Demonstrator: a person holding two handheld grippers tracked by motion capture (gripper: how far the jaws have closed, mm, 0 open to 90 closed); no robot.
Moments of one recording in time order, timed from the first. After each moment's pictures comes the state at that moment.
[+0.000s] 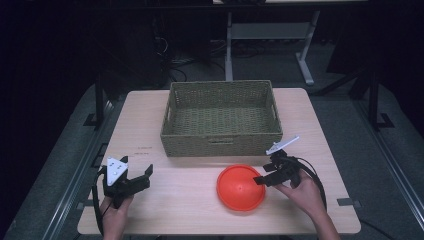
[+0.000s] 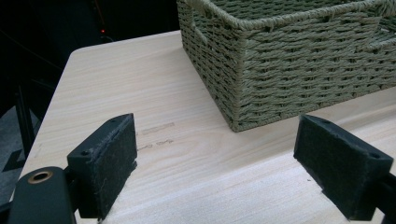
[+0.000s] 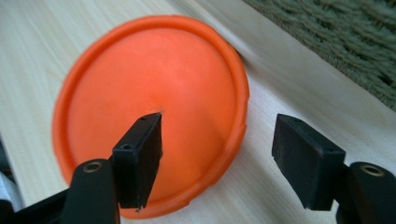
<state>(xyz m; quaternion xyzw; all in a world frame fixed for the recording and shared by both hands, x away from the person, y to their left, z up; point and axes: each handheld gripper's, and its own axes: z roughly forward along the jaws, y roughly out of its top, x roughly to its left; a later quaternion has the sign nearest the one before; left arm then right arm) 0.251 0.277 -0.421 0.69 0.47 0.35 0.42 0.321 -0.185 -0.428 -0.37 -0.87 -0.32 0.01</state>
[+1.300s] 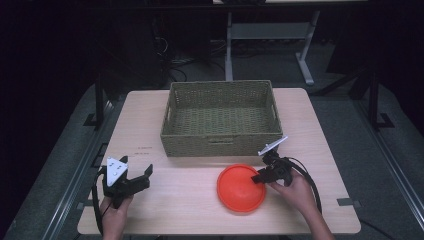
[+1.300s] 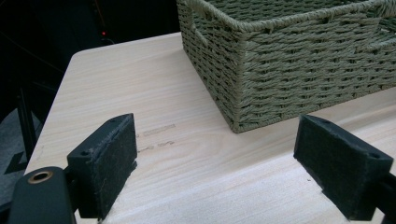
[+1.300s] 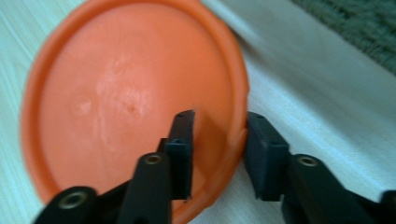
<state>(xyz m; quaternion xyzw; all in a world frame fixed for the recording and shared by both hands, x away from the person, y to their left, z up) 0.251 0.277 -0.420 0.69 0.47 0.35 0.42 0.334 -0.170 -0.447 -0.38 -0.88 -0.28 0.03</state>
